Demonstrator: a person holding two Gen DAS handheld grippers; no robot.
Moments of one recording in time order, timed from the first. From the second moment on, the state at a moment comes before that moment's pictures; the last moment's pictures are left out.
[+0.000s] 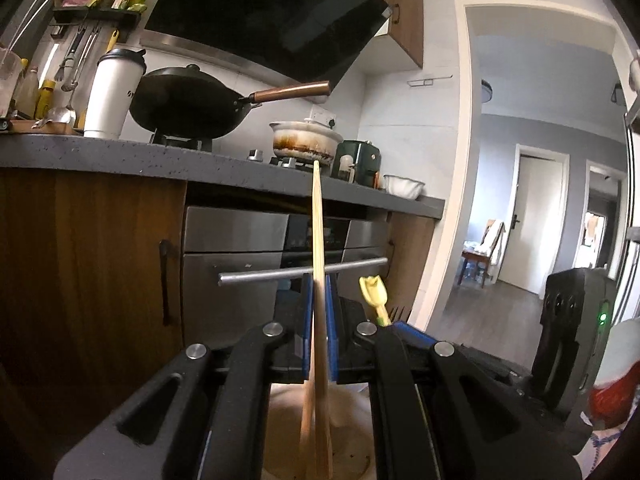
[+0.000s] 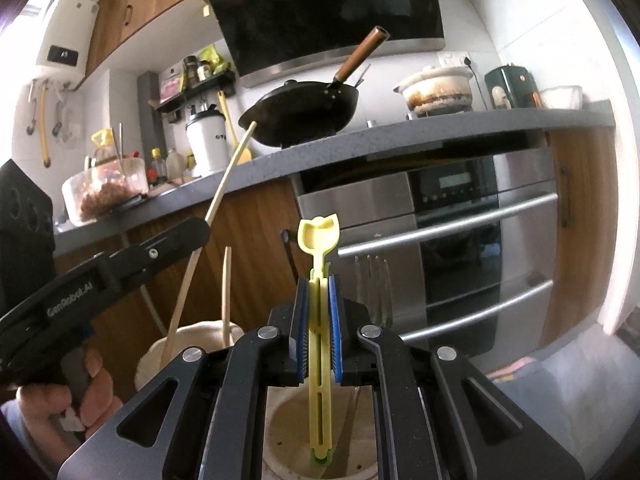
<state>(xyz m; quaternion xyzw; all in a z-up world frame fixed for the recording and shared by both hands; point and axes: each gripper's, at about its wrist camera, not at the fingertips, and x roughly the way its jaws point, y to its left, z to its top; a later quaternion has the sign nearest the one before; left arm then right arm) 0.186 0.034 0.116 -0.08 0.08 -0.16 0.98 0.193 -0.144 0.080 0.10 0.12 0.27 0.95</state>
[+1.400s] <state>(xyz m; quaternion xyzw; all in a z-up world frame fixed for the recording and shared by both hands) 0.100 0.038 0.080 -0.01 0.19 -0.11 0.98 0.120 -0.207 0.071 0.06 0.20 0.22 0.95</state>
